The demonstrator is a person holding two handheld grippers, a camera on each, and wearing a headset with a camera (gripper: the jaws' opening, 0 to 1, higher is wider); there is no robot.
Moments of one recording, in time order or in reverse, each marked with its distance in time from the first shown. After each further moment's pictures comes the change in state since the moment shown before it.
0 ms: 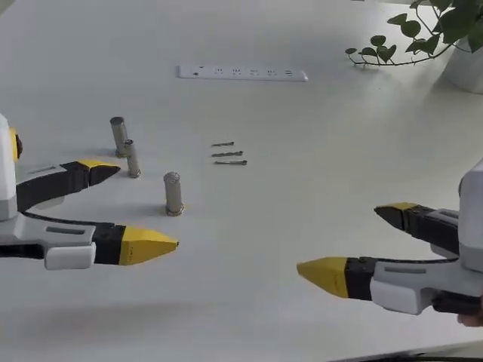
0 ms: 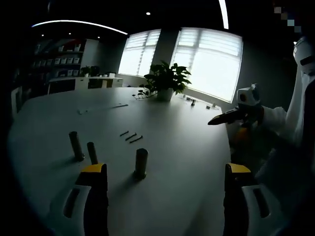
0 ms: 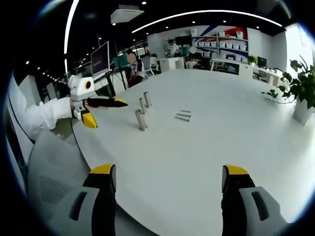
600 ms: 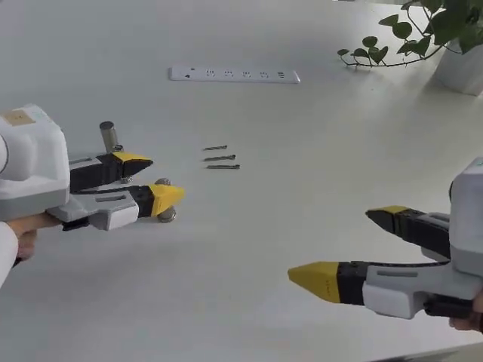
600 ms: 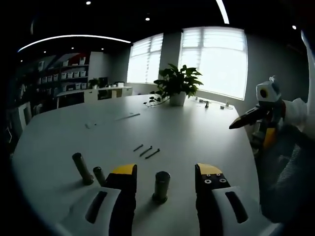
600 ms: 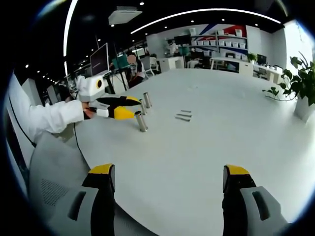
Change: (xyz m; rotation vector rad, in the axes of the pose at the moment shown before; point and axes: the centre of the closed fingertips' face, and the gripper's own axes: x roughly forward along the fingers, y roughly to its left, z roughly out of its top) left arm 0.040 0.034 0.025 0.096 -0.053 0.092; right arm 0.003 -0.001 0.001 0.024 0.003 0.011
